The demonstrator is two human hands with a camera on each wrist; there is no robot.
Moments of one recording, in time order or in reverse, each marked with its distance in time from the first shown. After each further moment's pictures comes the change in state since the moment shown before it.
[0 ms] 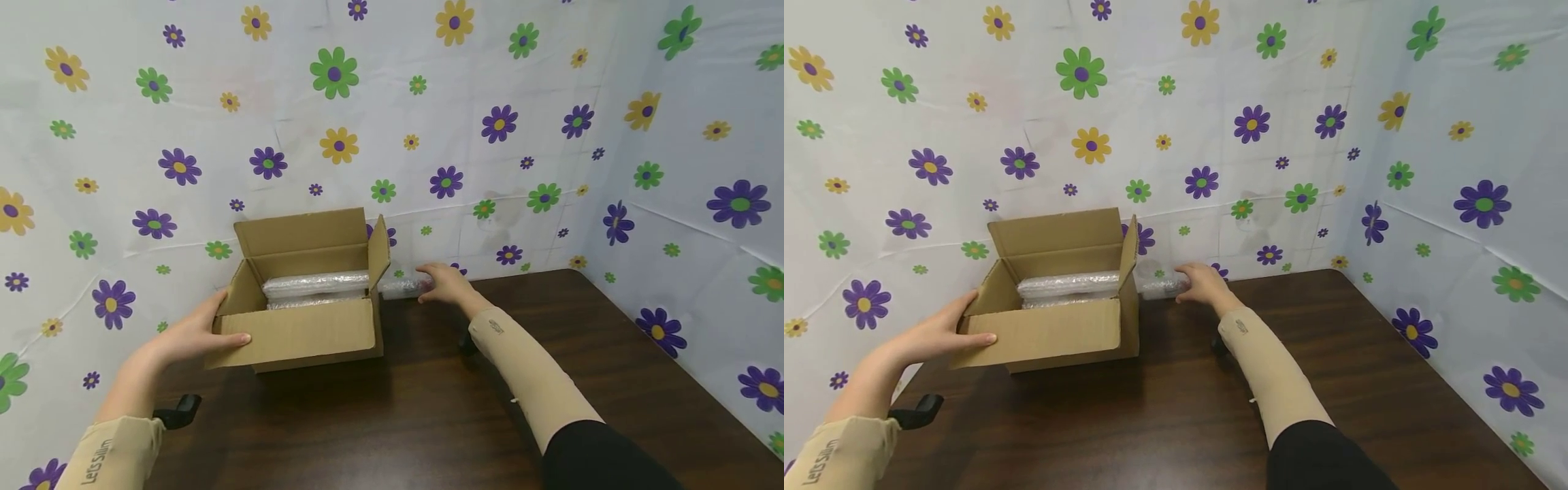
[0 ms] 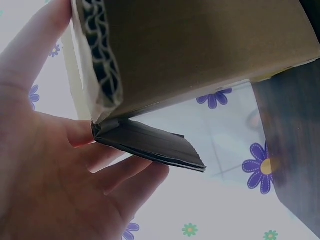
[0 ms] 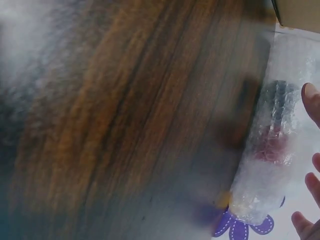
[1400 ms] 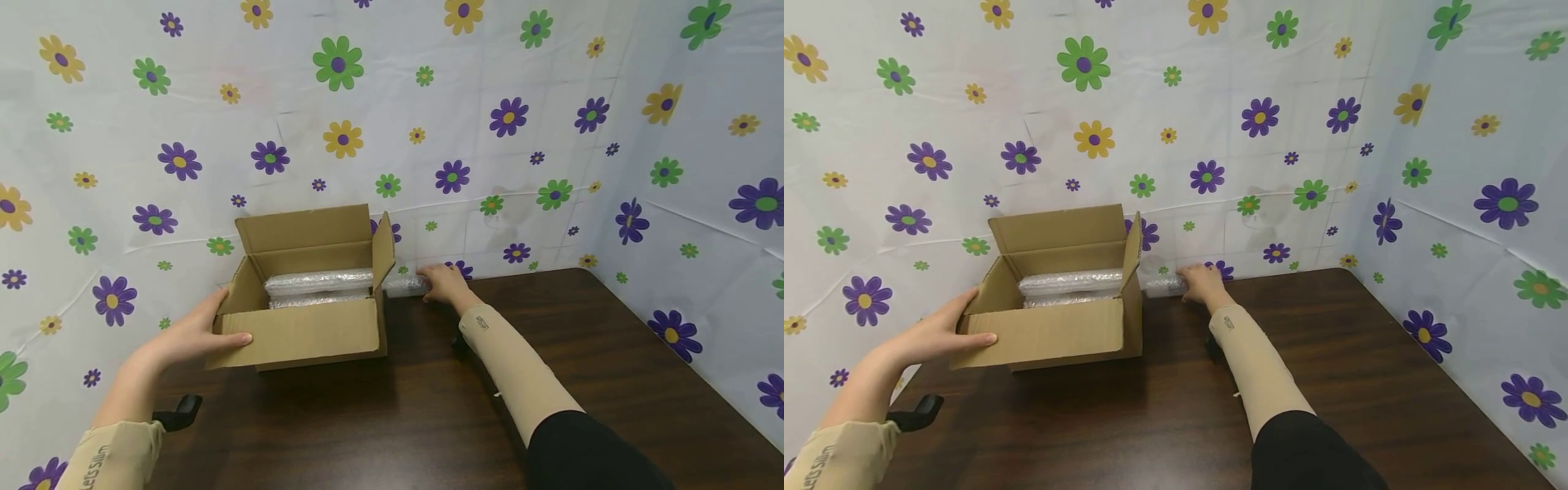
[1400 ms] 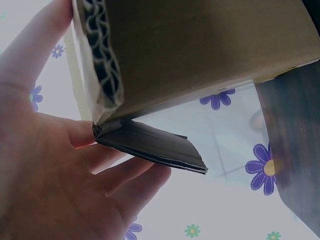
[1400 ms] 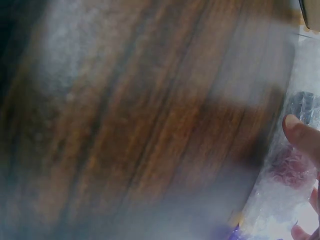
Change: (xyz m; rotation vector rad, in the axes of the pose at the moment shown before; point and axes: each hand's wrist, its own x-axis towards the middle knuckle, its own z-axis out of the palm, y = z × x) left_hand 0.001 -0.002 0.001 0.030 0.000 -0.020; right_hand 0.023 0.003 0.023 -0.154 -0.038 0.031
